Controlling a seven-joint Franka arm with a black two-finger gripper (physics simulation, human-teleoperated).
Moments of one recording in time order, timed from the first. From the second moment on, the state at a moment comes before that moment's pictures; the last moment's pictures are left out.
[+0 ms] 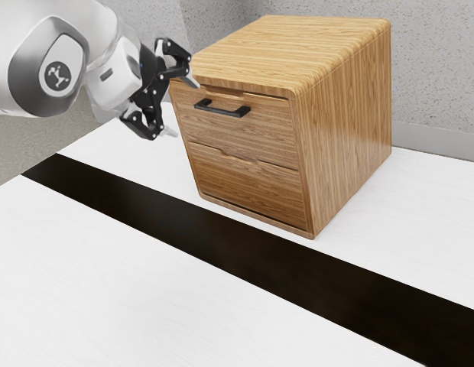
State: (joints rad) arm 0.12 -0.13 -0.01 -1.66 -0.06 2.15 1.67
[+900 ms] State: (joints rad) arm 0.12 0.05 -0.02 -1.55 -0.22 2.29 1.89
